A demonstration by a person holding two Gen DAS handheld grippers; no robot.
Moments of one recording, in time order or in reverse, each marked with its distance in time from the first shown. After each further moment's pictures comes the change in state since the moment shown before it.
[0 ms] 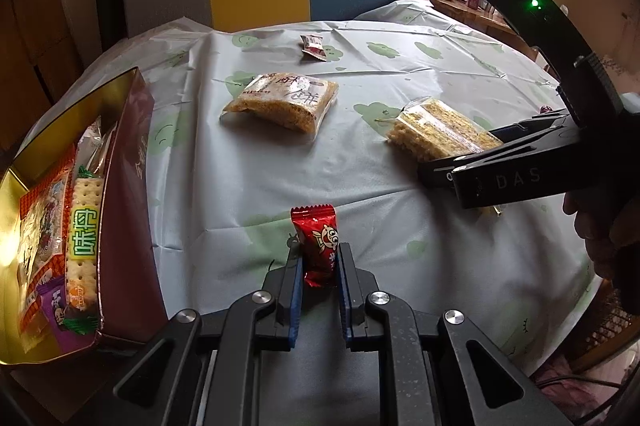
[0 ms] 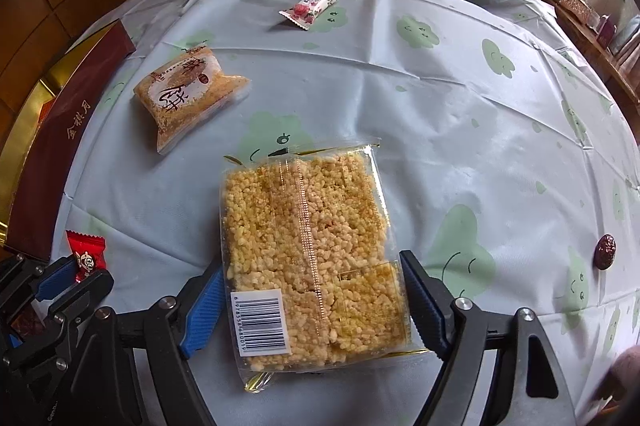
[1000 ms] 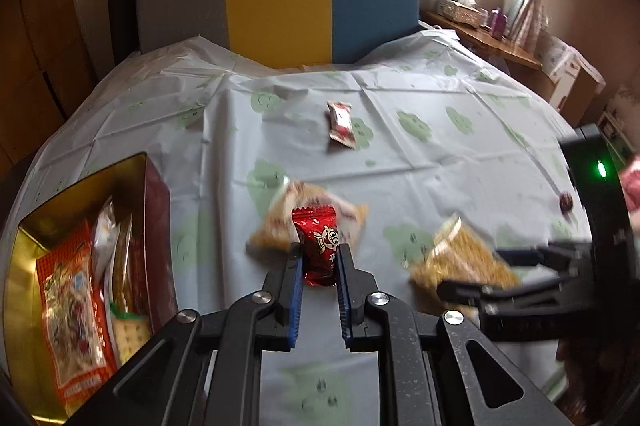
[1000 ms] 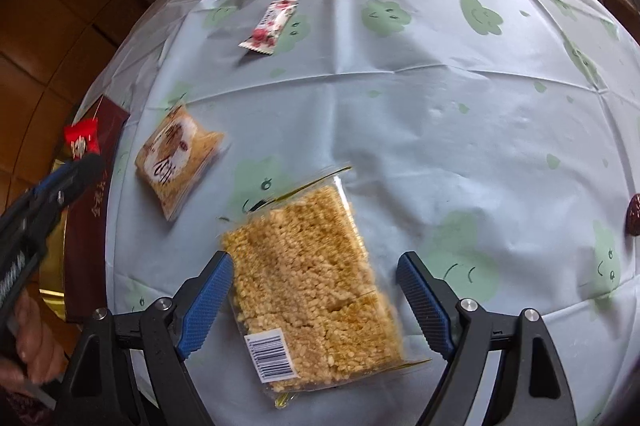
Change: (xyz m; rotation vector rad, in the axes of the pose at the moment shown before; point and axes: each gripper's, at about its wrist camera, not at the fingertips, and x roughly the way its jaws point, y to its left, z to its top) left arm -0.004 0.019 0.101 -0.054 -0.018 0.032; right arm 0.001 -0.037 0.031 0.222 0.047 0.189
